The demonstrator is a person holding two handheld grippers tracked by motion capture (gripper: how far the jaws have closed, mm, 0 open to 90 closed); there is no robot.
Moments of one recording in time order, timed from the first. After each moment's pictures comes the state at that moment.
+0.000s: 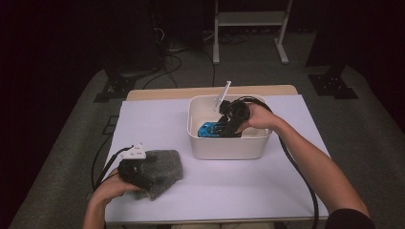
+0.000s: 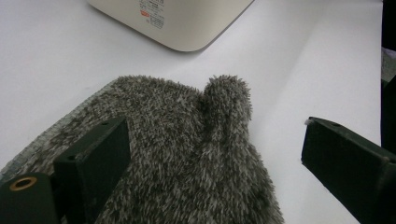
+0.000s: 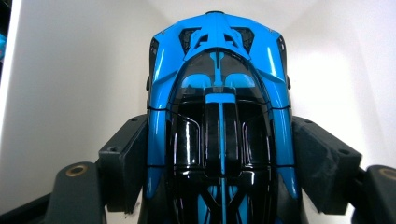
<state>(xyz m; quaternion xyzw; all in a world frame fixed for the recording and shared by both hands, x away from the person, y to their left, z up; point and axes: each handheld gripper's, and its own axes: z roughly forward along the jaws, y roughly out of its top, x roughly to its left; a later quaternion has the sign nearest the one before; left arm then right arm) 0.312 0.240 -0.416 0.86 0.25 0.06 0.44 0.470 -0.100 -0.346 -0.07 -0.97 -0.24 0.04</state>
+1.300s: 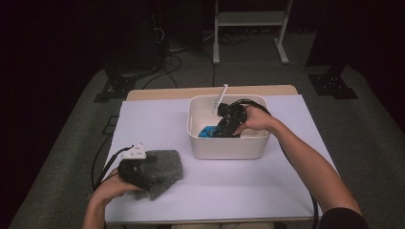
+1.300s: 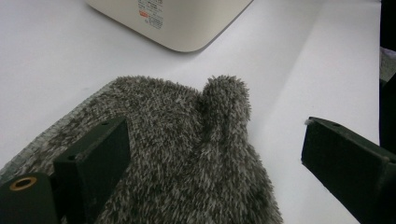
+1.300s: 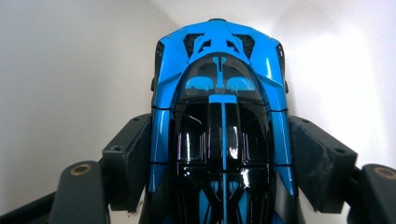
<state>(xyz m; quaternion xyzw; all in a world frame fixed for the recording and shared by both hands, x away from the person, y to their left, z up) 0.312 0.240 -0.416 0.86 0.25 0.06 0.44 0.478 -0.094 -0.364 -0.08 -0.97 -0.22 0.06</state>
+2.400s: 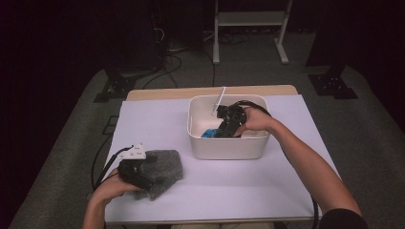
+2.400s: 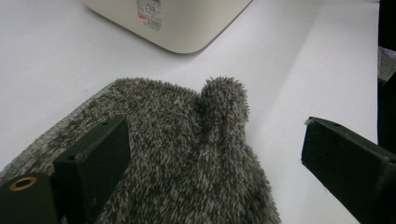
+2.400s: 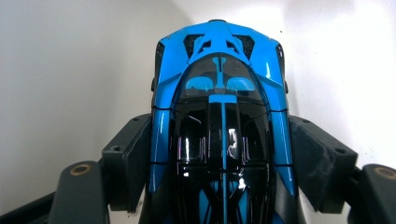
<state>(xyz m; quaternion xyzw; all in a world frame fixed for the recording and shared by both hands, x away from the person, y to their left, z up) 0.311 0.240 -0.415 0.86 0.25 0.06 0.44 0.479 -0.093 -0.370 -0.08 -0.97 -0.20 0.08</state>
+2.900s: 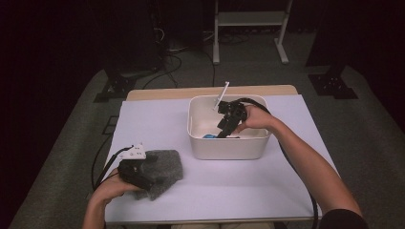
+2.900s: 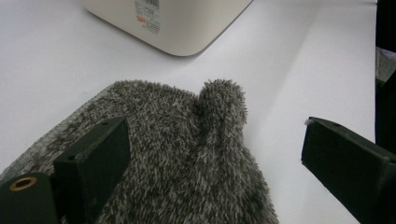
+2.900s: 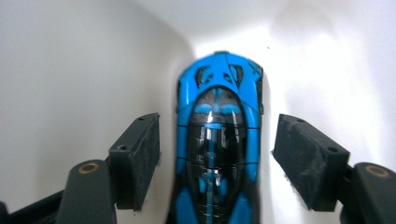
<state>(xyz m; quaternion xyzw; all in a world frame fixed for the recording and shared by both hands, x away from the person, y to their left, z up) 0.310 0.239 -0.414 0.86 0.25 0.06 0.44 0.483 -0.098 -0.360 -0.11 -0.96 -0.23 0.08</state>
